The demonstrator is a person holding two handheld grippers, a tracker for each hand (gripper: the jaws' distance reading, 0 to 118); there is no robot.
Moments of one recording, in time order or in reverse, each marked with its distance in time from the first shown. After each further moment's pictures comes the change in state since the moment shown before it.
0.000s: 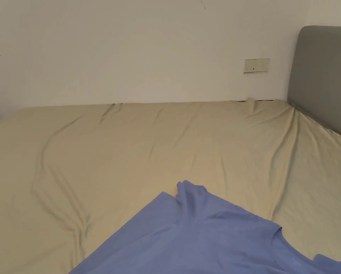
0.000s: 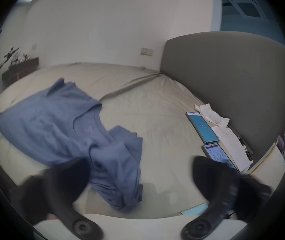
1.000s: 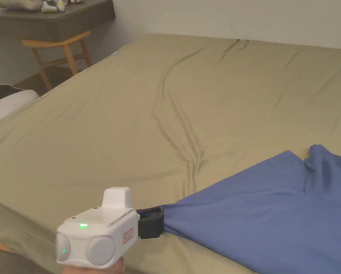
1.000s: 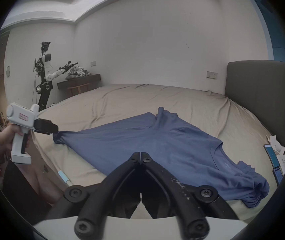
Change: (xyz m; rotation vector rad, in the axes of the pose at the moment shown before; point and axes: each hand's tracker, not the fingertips) left arm -0.012 -0.002 -0.017 -0.095 -0.121 0.247; right arm -0.232 0.056 0.088 0.183 0.538 0.110
